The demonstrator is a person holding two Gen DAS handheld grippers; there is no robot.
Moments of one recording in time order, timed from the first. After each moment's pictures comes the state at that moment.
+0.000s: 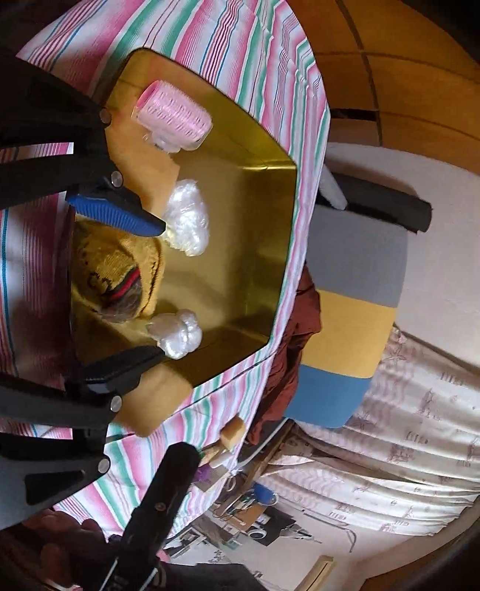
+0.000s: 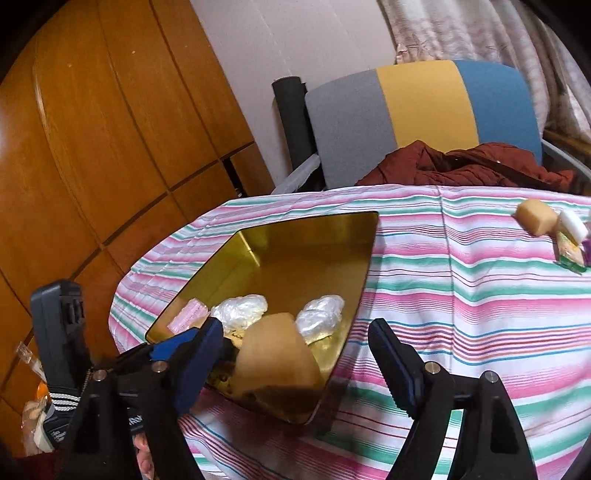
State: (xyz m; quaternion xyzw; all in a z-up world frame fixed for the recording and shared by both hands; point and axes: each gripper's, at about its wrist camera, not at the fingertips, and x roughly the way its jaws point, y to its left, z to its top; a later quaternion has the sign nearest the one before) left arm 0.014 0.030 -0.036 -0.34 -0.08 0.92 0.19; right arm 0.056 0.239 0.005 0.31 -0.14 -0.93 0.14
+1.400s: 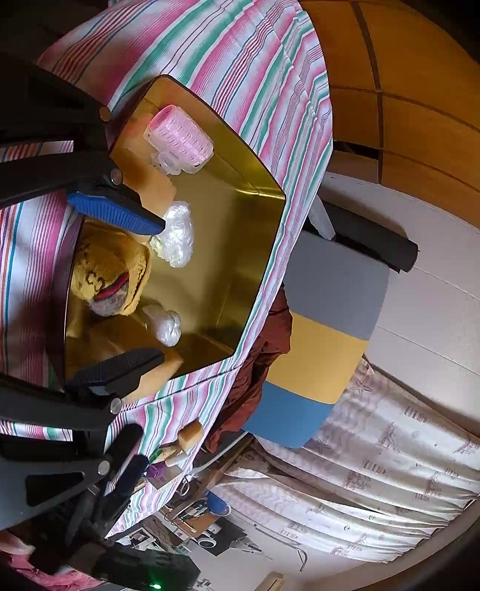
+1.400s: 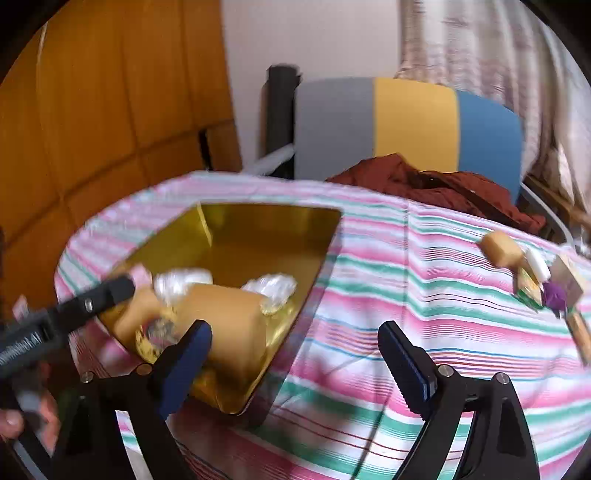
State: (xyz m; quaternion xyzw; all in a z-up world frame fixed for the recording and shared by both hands) left arm 0.030 0.018 -0.015 -0.32 -0.15 0.93 0.14; right arm 0.056 0.244 0.002 0.32 -0.05 -0.94 0.07
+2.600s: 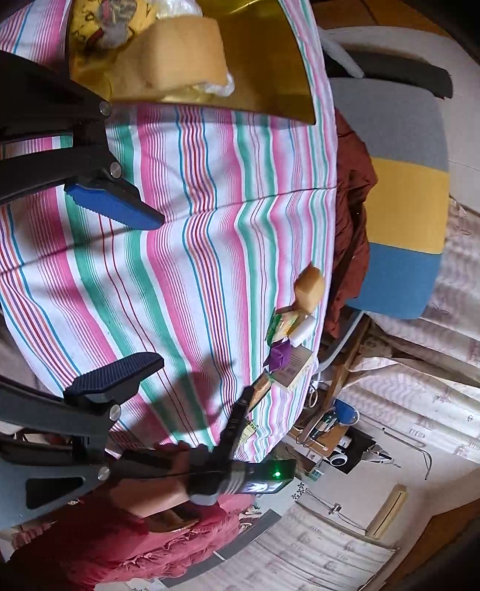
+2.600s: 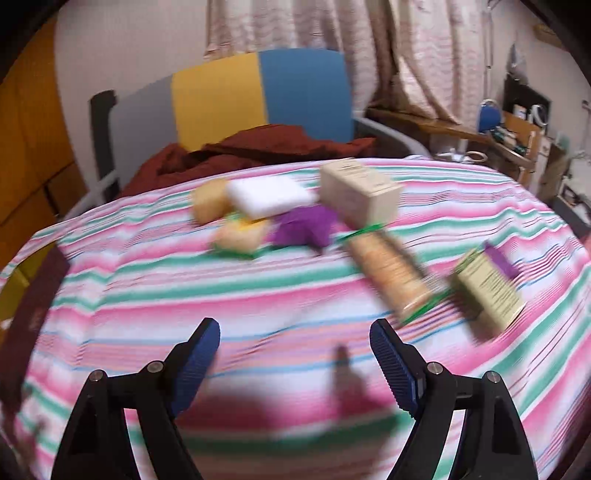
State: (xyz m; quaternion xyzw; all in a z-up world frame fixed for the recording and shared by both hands) left arm 0.050 0.229 -0.026 -0.42 0.00 0.83 0.37; right arm 0.076 0.567 -0.050 0.35 -0.11 -0.91 -0.19
